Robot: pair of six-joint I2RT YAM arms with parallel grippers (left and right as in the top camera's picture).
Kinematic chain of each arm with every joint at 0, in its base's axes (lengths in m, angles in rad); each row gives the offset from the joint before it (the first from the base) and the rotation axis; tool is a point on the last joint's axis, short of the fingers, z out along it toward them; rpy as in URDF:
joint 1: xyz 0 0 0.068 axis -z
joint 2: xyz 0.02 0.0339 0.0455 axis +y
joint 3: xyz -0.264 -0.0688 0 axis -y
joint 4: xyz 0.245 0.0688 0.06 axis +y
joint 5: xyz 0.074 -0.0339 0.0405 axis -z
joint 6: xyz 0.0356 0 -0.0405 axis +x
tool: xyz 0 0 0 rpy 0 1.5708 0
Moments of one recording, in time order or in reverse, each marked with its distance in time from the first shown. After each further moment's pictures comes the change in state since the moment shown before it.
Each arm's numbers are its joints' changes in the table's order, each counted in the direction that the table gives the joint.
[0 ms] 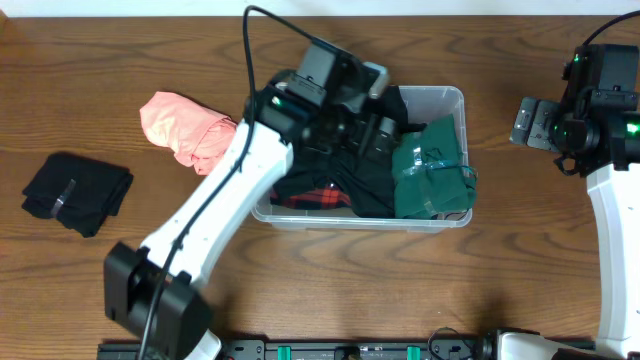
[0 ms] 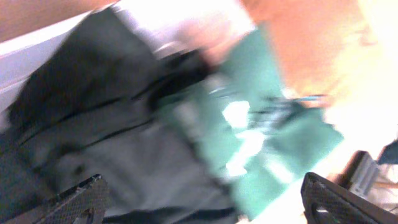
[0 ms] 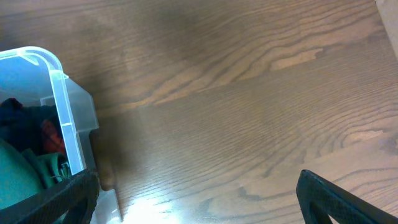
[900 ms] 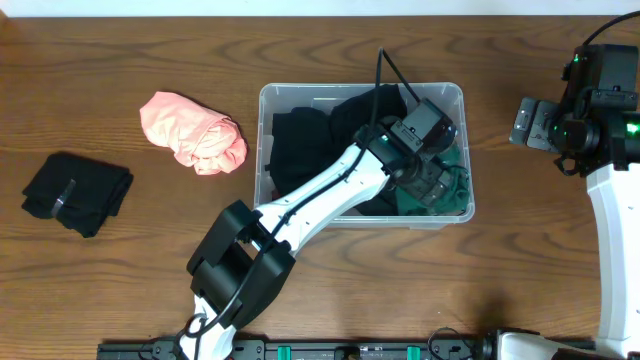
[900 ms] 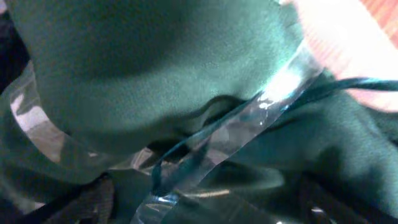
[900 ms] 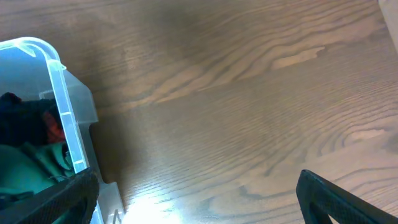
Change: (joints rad) left arm 0.253 0.304 0.049 -0.039 -0.311 -0.014; right arm 0.000 0.000 0.000 0.004 -0.004 0.002
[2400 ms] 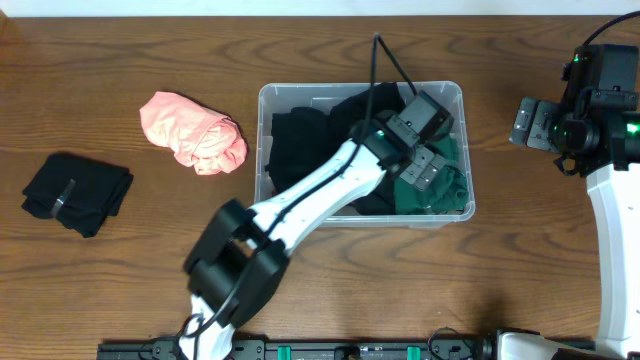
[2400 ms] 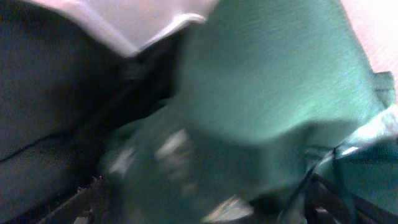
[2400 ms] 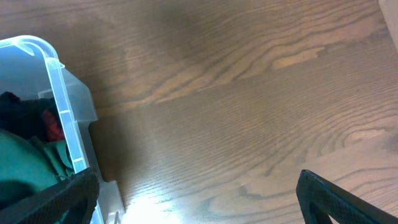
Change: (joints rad) left arm -0.021 -0.027 0.002 -0.074 -0.192 0.023; right arm 0.000 0.000 0.000 -0.001 0.000 0.000
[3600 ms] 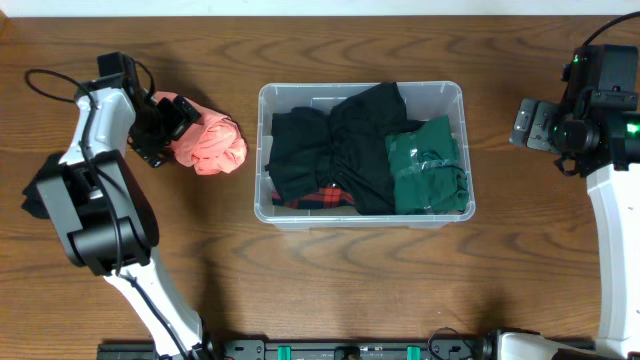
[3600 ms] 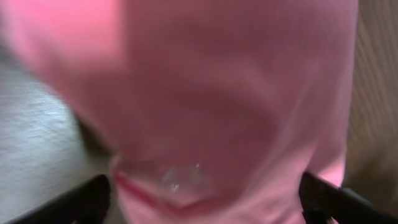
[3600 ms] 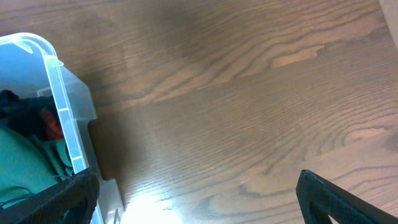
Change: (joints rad) left arm -1.093 0.122 -0.065 0.217 0.386 -0.397; right arm 0.000 0.000 -0.001 0.006 0.001 0.000
